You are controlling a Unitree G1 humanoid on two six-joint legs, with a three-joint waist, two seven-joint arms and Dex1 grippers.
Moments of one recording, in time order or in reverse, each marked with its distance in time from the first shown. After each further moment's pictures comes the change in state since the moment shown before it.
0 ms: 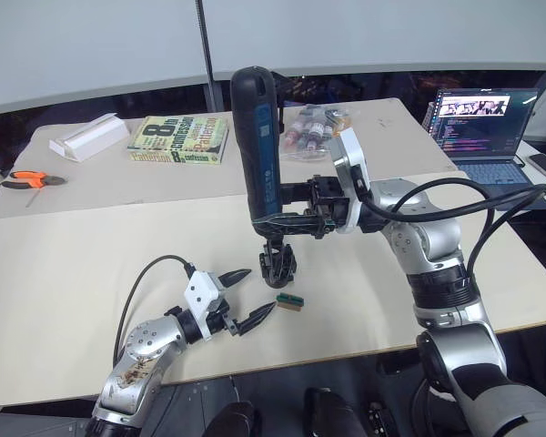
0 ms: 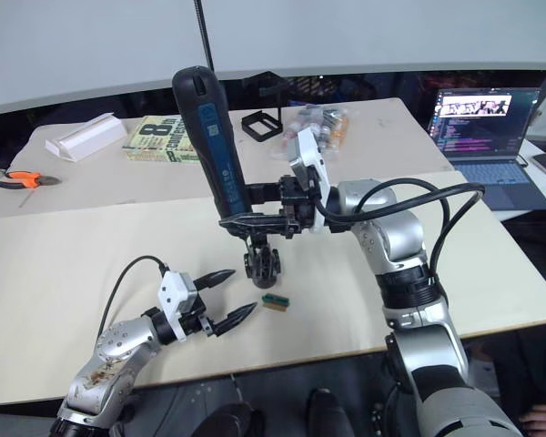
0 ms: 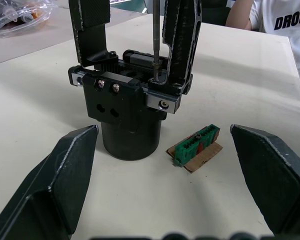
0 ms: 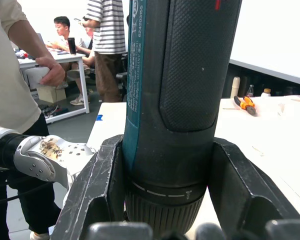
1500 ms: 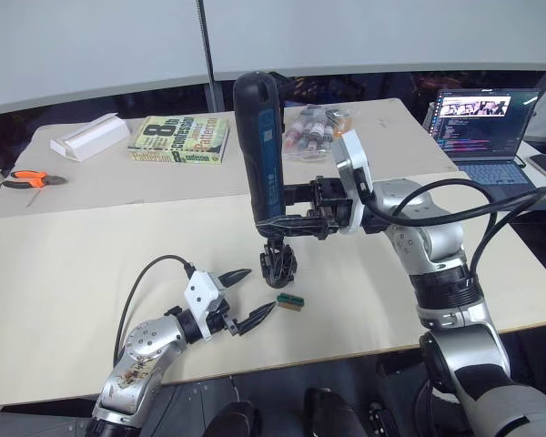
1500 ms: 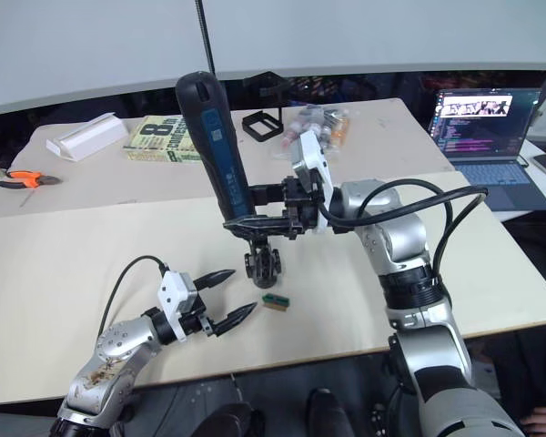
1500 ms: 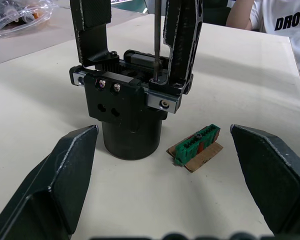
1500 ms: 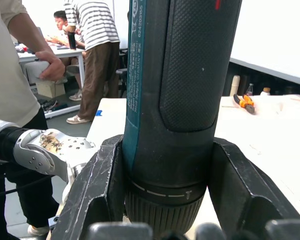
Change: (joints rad) left arm 0.000 0.000 0.000 0.000 0.000 0.000 0.000; right arm 0.018 -0.014 0.006 0.002 -0.009 -0.022 0.015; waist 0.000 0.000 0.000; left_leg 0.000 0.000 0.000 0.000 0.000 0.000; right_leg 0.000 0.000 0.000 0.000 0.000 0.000
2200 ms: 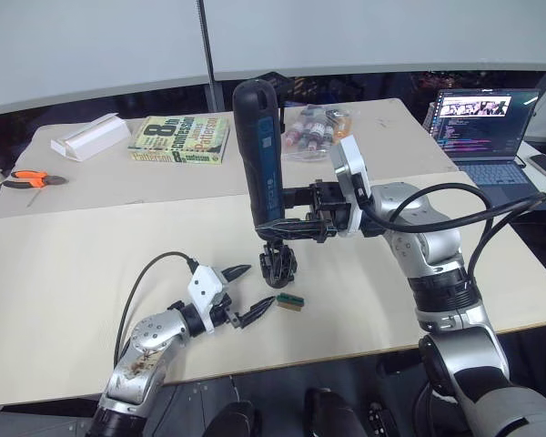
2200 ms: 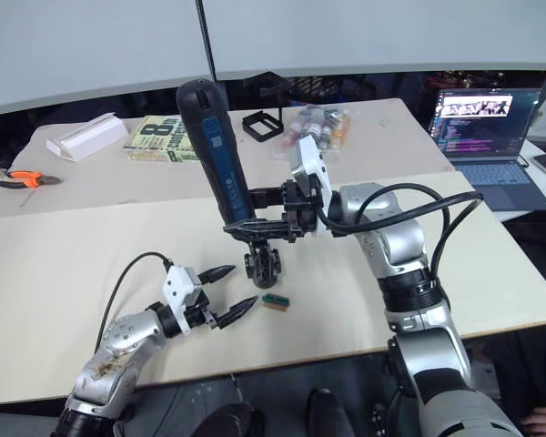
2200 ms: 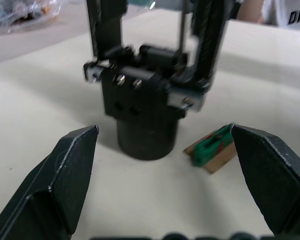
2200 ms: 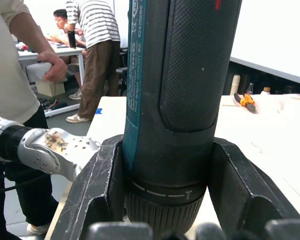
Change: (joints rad) left arm -0.077 -0.020 -0.017 0.103 0.057 -0.001 0.024; right arm 0.005 0.000 0.004 -0.002 -0.009 -0.023 0.003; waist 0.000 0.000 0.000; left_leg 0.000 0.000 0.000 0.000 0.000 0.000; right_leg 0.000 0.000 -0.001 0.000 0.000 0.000
